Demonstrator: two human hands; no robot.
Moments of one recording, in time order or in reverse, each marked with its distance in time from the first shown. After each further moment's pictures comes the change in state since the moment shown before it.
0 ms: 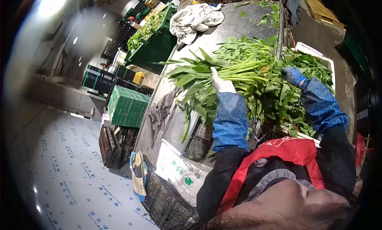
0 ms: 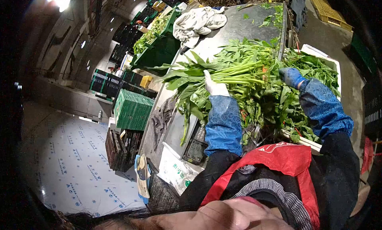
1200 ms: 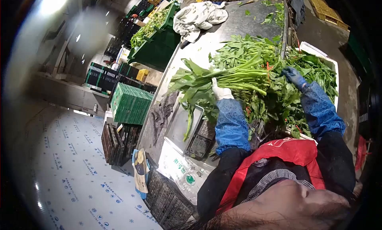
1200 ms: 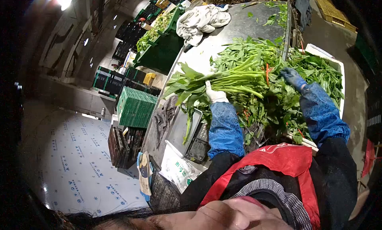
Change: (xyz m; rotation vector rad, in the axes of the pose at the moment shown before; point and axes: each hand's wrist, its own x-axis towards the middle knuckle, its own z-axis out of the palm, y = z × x) left_hand 0.029 0.000 -0.075 -0.017 -0.140 0.059; right_hand 0.004 -0.001 0.016 0.881 -0.060 0.375
